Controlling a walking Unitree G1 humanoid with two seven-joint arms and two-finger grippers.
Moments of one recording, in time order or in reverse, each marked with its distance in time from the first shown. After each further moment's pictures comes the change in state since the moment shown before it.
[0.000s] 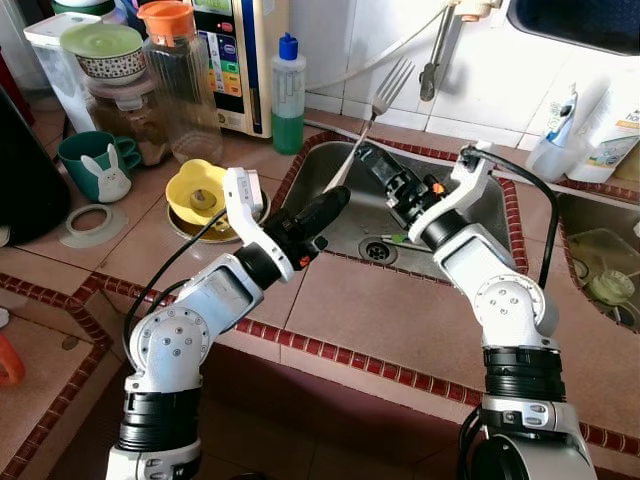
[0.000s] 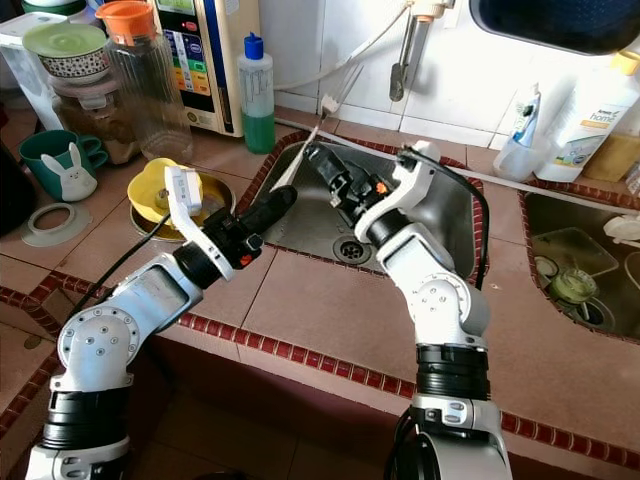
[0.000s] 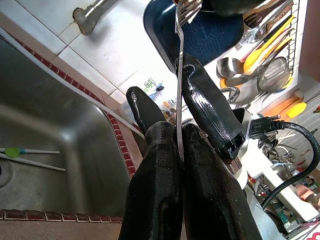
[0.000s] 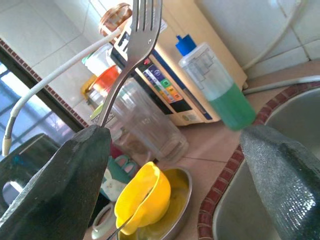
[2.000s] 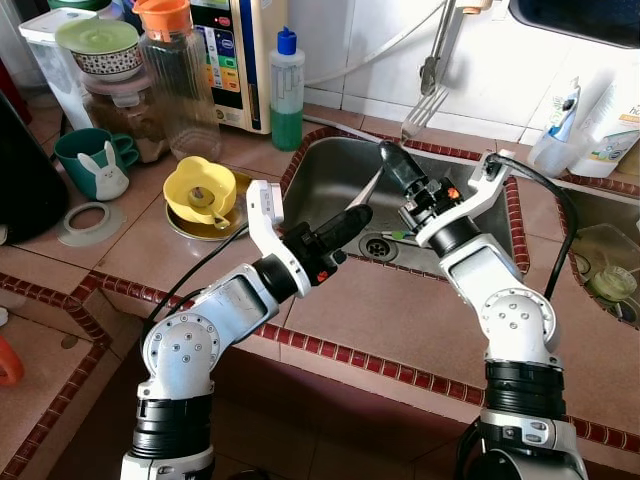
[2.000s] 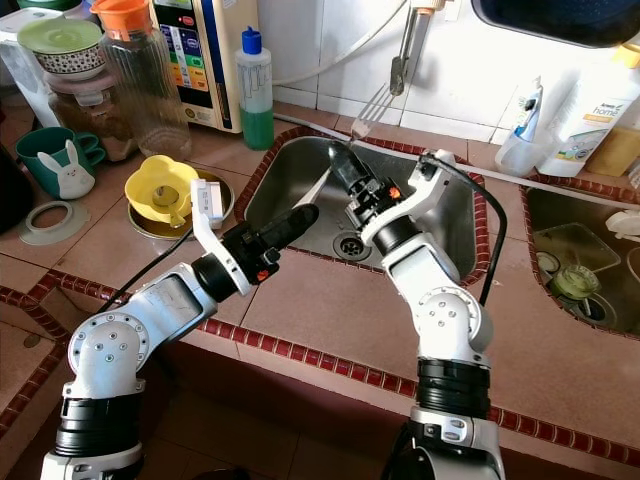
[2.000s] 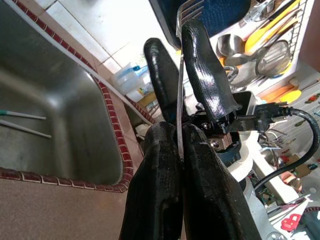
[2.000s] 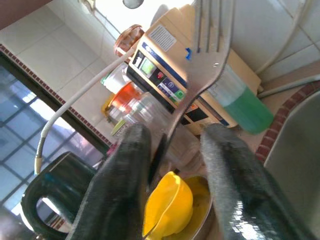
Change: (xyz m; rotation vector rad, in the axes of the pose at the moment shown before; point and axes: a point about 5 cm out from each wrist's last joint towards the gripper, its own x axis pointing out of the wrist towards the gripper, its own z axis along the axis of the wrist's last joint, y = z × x) left arm 0.001 -0.006 -0.019 -0.079 0.086 -0.009; right arm -0.011 0.006 -0.004 0.108 -0.051 0.070
